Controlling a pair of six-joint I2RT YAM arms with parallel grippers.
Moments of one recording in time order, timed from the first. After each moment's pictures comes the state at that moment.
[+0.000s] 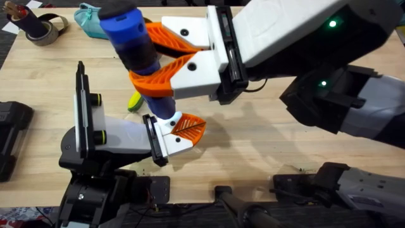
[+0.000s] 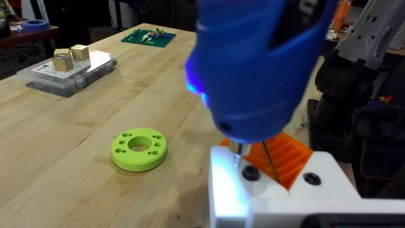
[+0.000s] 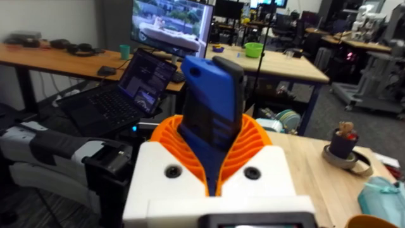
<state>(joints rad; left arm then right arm) -0.13 0.00 0.01 -0.11 1.10 0.00 0.78 1.27 0.81 0.75 -0.91 0.09</state>
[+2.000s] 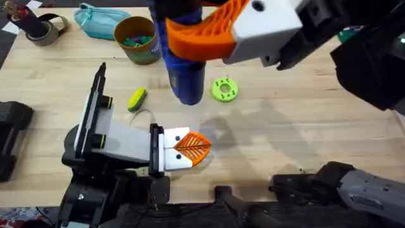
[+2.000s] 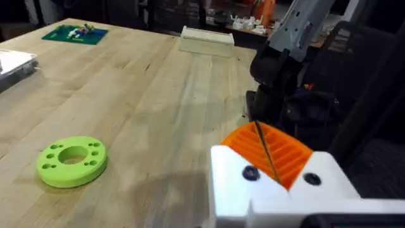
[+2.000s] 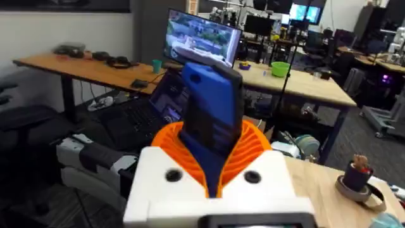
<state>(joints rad) -0.13 0.00 0.01 -0.16 1.34 0.00 0.61 1.20 0.98 0.66 -1.20 0.25</state>
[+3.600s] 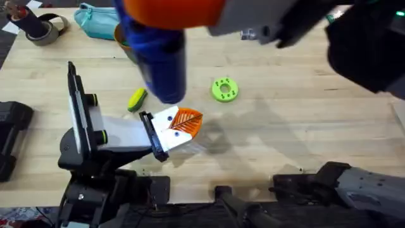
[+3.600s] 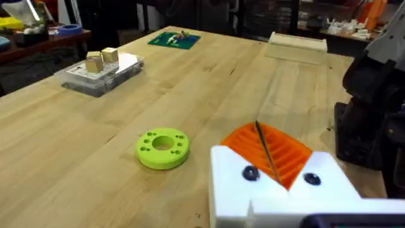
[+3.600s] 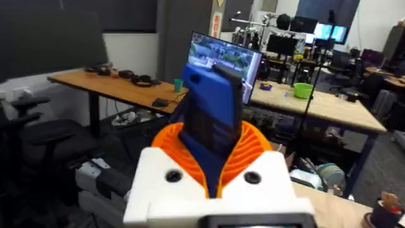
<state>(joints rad) -0.13 0.00 0.01 -0.09 1.00 0.03 0.67 1.29 1.13 0.78 -1.21 0.42</state>
